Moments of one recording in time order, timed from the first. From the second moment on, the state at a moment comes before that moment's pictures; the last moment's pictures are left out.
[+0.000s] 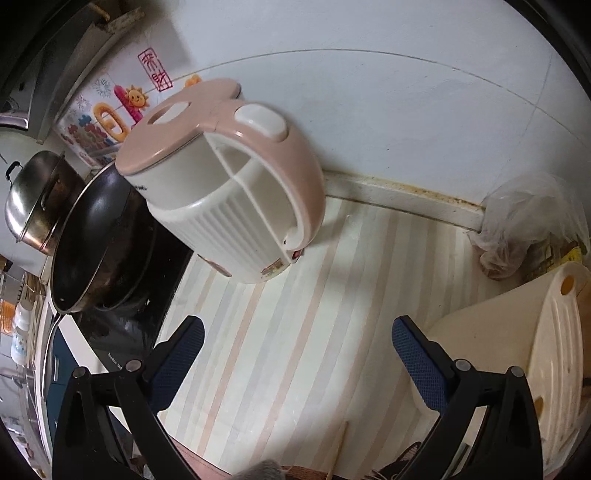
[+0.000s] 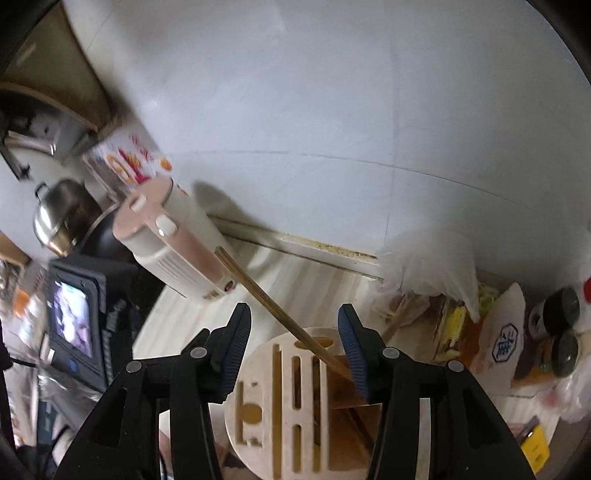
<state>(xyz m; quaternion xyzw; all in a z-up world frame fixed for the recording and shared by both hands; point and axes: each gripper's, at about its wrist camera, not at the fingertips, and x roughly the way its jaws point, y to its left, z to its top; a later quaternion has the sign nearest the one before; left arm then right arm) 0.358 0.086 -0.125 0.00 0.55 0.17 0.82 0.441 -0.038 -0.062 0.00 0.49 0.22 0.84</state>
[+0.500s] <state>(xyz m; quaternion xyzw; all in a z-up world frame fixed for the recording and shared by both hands) 0.348 0.100 -0.110 -0.02 0.53 0.17 0.83 0.417 -0.100 0.004 0.08 0.41 0.15 0.90</state>
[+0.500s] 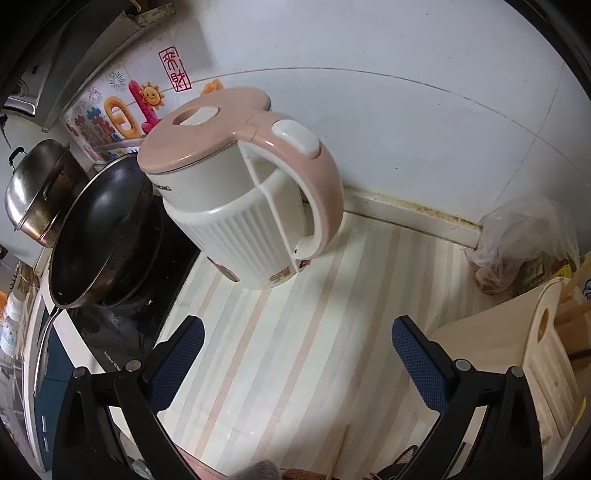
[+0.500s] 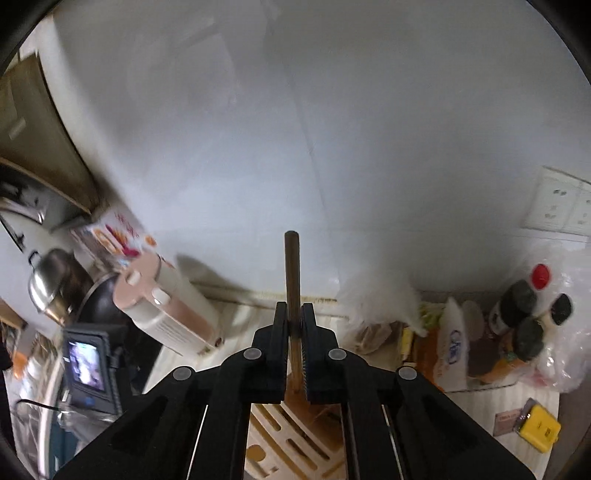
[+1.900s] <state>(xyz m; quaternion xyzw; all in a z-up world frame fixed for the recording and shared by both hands) 0.222 0.045 -0.282 0.08 0.67 0.10 0.74 0.244 -0.207 -0.298 0.12 0.69 -0.03 0.72</state>
